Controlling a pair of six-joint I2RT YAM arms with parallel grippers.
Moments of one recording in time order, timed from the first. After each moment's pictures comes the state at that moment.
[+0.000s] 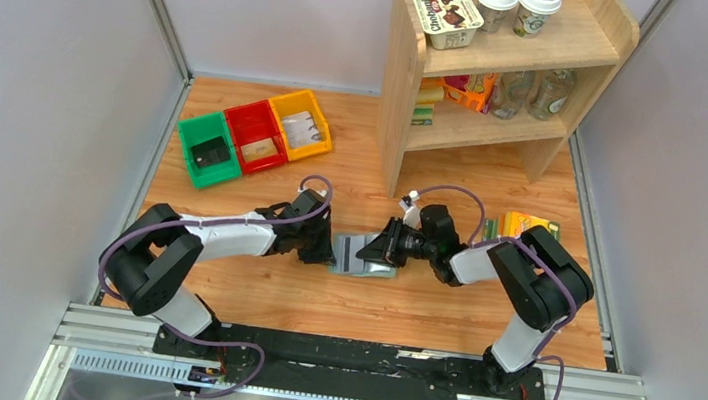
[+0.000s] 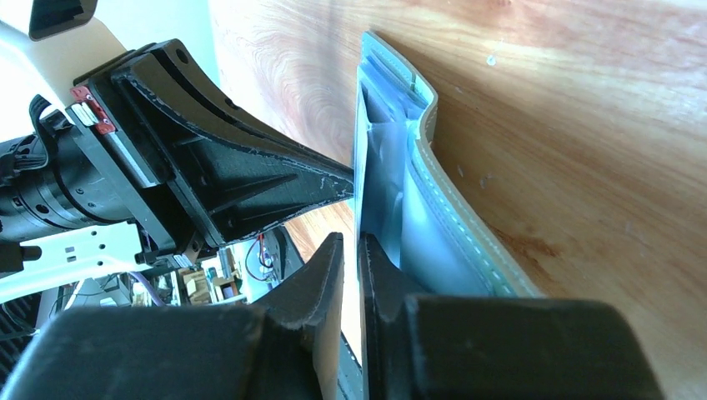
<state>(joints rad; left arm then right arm) -0.71 1.51 0.69 -0.16 0.11 -0.82 0.58 1.73 0.54 0.67 -0.65 1.03</state>
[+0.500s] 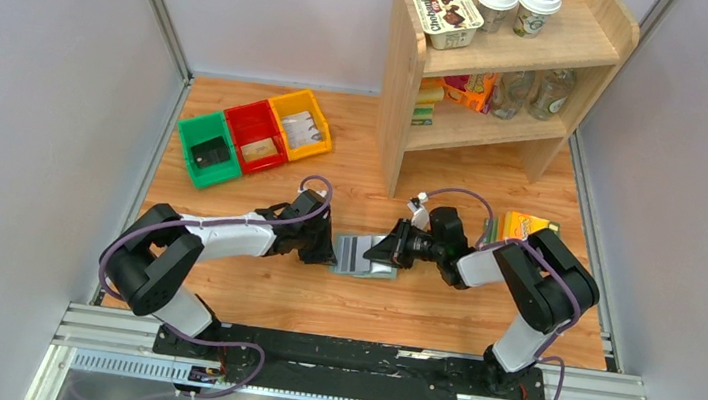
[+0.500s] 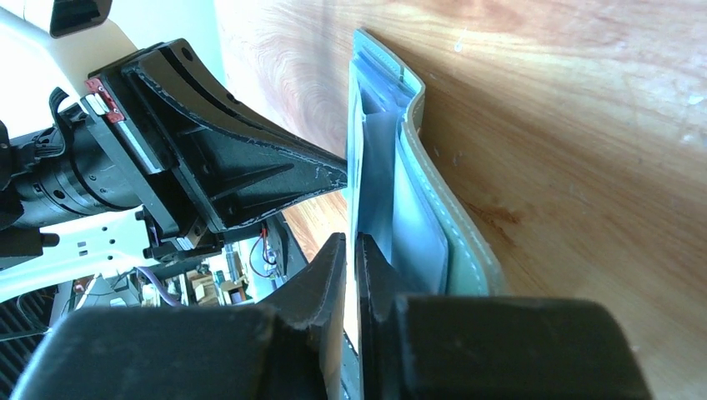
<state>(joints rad) -0.71 1.52 0.68 -0.14 0.12 -0.83 0.53 1.71 0.49 0.70 -0.69 1.03</state>
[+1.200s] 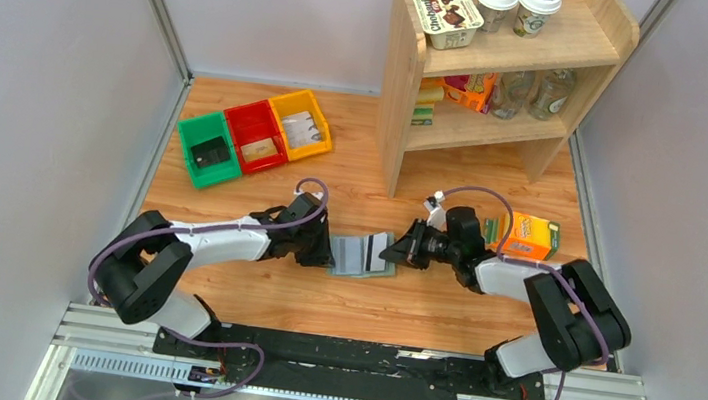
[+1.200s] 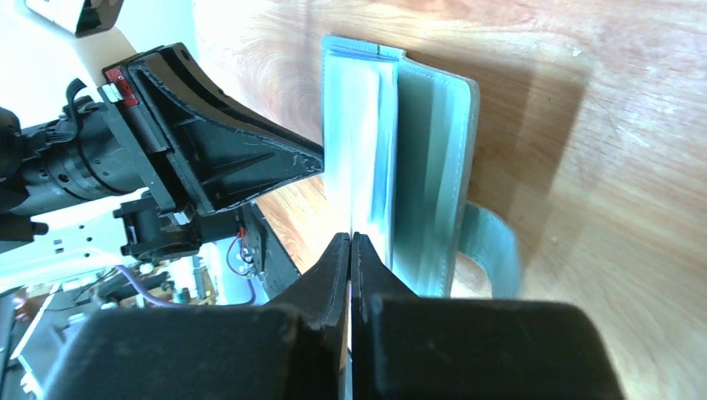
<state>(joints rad) -0.72 1.47 0.65 -0.16 0.10 -0.83 0.45 1.52 0.44 0.51 -0.68 0.91</state>
